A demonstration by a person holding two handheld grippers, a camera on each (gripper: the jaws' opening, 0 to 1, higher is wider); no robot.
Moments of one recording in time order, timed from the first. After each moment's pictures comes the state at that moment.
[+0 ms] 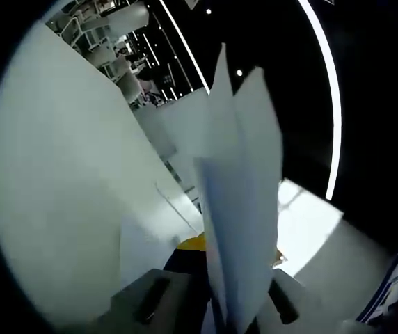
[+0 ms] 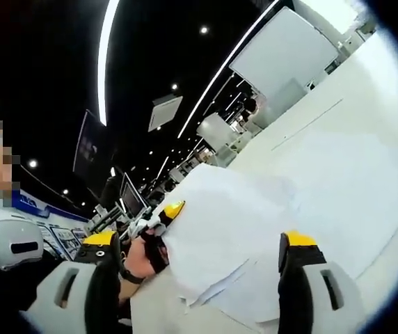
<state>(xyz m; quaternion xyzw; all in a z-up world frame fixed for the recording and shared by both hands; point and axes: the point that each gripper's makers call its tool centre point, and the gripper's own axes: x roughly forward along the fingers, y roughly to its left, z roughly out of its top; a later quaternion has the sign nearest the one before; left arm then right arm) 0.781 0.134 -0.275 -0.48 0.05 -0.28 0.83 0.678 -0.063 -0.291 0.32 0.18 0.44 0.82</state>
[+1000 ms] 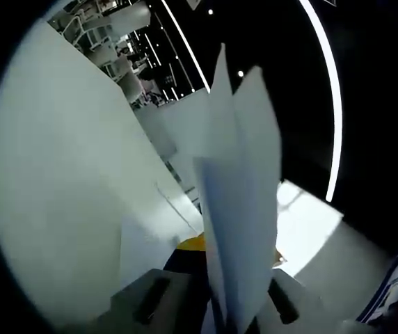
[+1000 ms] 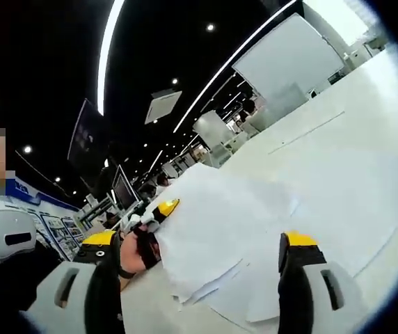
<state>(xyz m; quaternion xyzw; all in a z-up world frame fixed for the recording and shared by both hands) 0.785 0.138 -0.278 -0.49 0.05 -0.27 0.83 0.679 -0.068 -0.287 0.28 0.18 0.43 0.84</state>
